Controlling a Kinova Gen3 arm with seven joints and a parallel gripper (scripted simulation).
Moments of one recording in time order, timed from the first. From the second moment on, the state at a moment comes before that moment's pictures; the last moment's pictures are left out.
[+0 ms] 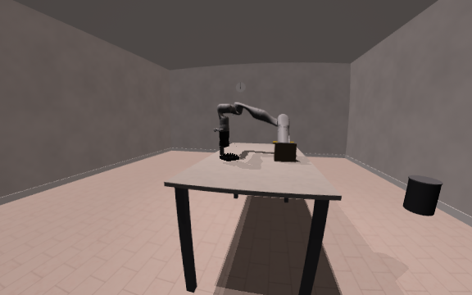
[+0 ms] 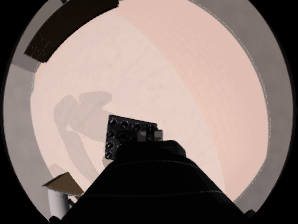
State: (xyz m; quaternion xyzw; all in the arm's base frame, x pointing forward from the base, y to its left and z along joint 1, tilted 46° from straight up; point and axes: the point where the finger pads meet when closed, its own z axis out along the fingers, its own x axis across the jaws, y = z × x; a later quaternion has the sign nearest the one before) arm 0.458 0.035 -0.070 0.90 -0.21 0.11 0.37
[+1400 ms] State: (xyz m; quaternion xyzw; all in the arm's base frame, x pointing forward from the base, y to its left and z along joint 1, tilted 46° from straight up) arm 0.454 0.048 -0.055 0.90 -0.21 0.11 0.37
